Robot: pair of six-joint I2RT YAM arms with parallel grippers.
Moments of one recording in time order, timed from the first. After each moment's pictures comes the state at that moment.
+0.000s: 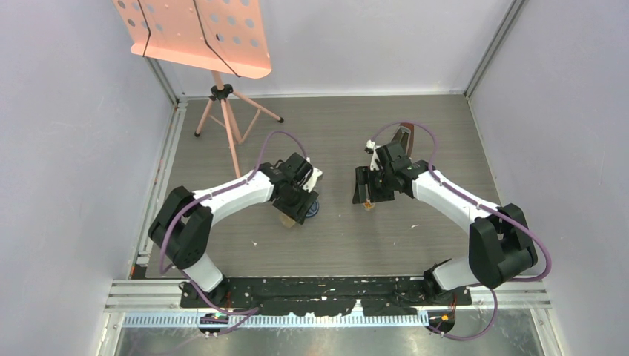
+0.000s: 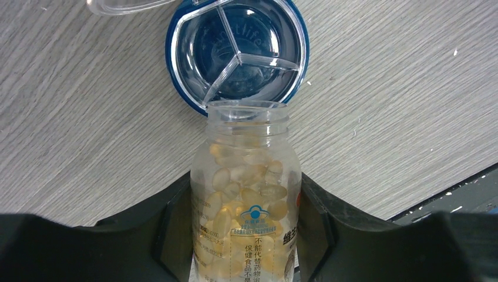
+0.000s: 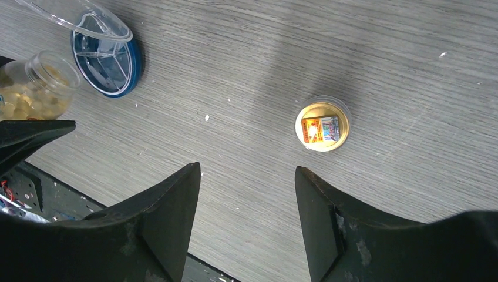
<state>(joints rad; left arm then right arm) -0.73 1.62 1.07 -0.68 0.08 -0.10 0.43 1.42 0.91 -0.52 -0.23 0.33</state>
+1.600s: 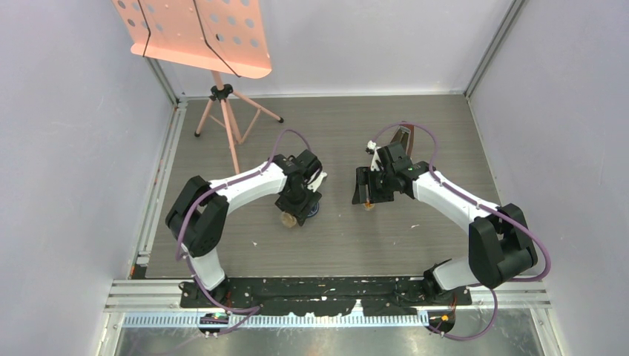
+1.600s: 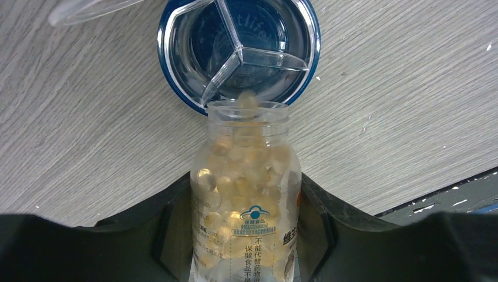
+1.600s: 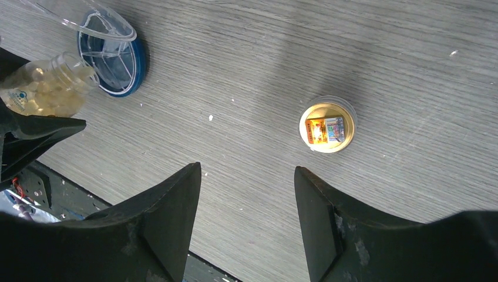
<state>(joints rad) -0.75 1.76 1.23 -0.86 0.05 -0.11 0.42 1.42 0.90 -0.49 -0.26 0.34</state>
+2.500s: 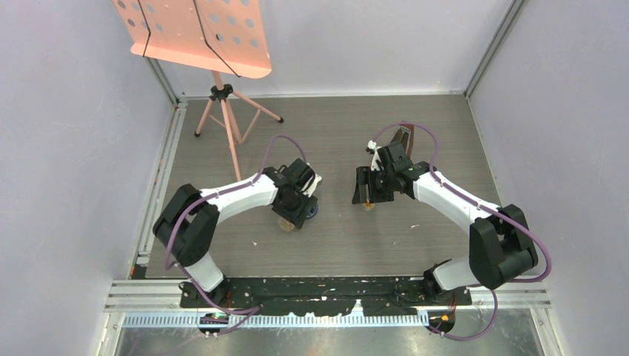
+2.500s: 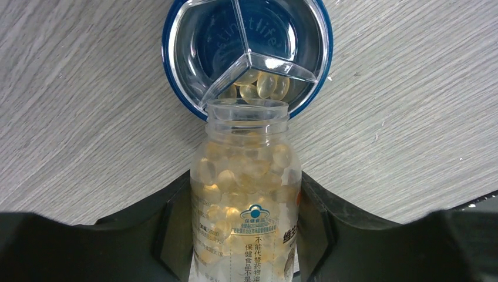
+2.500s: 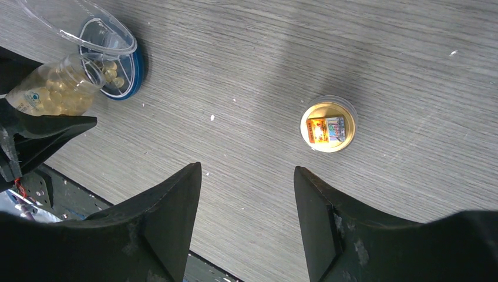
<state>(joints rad) -0.75 1.68 1.07 -0.70 0.04 -0.13 0.42 1.41 0.90 -0.49 -0.26 0.35</state>
